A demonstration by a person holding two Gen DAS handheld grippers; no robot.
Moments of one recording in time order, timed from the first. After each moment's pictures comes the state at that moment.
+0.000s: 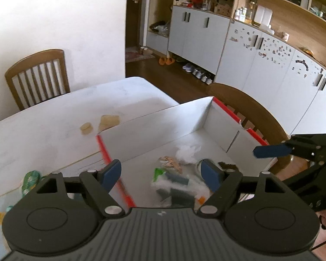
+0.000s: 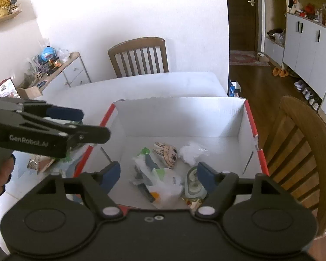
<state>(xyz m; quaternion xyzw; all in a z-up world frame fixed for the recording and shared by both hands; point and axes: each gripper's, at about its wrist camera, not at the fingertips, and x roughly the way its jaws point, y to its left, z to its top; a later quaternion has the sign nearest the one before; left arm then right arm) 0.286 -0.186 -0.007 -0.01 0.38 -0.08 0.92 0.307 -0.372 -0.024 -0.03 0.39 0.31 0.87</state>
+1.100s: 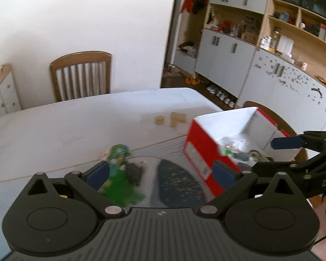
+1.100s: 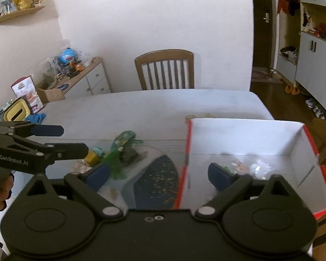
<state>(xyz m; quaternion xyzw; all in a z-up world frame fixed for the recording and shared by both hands) 0.180 -0.018 -0.005 -0.05 0.33 -0.03 0.94 0.237 -0.232 -0.005 -0.05 0.35 0.34 0.87</state>
